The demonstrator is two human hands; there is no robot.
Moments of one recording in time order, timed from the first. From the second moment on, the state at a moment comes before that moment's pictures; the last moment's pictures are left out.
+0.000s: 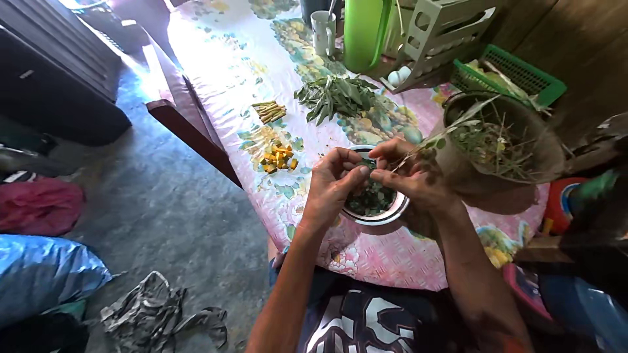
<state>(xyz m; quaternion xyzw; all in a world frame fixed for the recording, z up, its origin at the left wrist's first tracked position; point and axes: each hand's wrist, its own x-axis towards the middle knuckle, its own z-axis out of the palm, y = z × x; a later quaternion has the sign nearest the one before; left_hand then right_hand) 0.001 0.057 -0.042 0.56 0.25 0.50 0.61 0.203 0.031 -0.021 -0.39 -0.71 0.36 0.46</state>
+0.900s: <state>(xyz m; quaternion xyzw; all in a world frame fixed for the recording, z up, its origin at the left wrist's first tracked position) 0.004 0.049 -0.047 0.54 0.27 0.52 0.60 0.210 0.036 -0.030 -0.40 -0.74 0.31 0.44</state>
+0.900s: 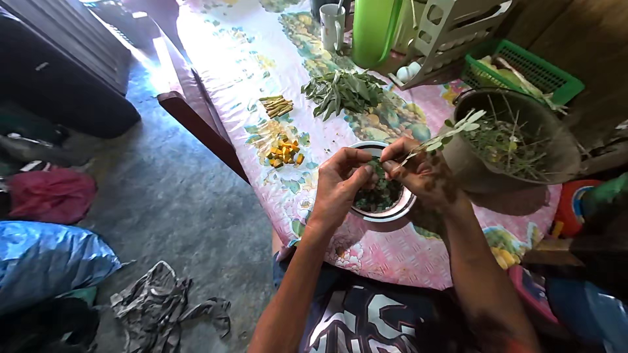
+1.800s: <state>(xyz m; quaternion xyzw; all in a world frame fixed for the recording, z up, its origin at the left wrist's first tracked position) 0.009 0.043 -0.051 0.59 0.34 0.55 0.48 0.214 0.028 -0.025 -0.42 -0.74 0.30 0.43</state>
